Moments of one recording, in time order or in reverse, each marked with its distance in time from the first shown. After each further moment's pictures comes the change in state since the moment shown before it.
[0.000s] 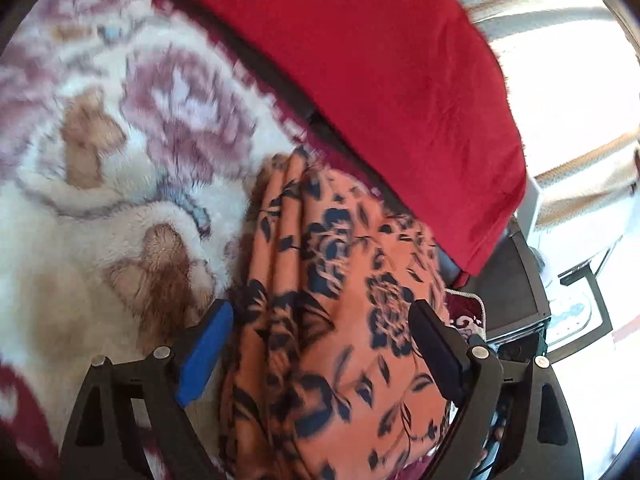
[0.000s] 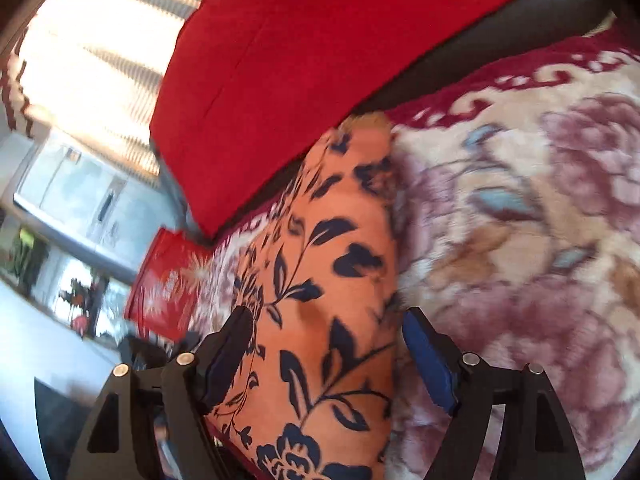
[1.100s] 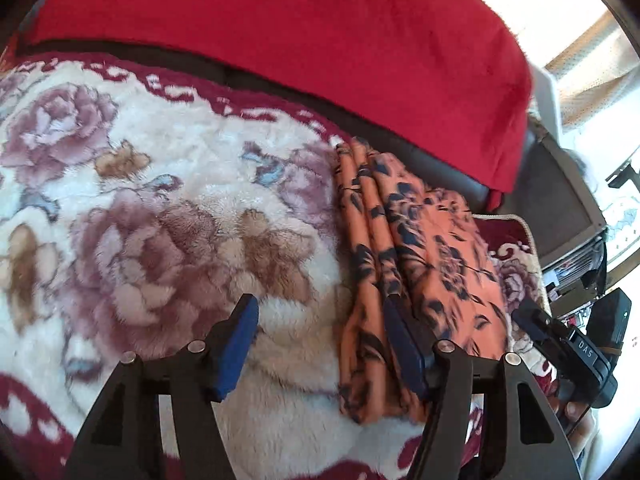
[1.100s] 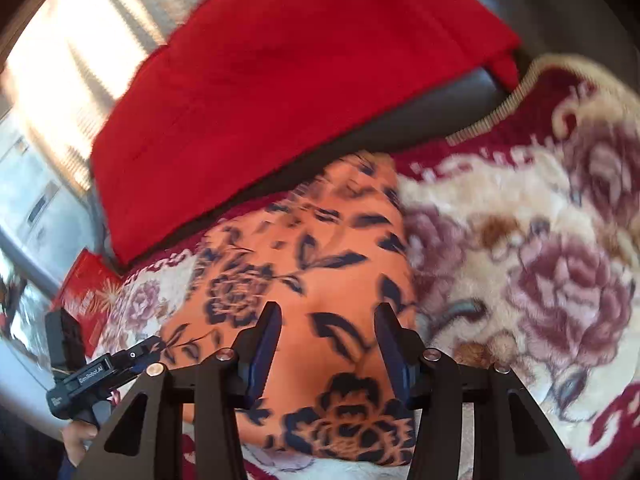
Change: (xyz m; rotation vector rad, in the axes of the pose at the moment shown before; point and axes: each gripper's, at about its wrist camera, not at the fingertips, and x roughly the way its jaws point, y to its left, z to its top) left arm 0.061 -0.155 -0.078 0.314 0.068 0.203; right arm -0.151 -0.051 0.010 -0.134 -0.231 -0.356
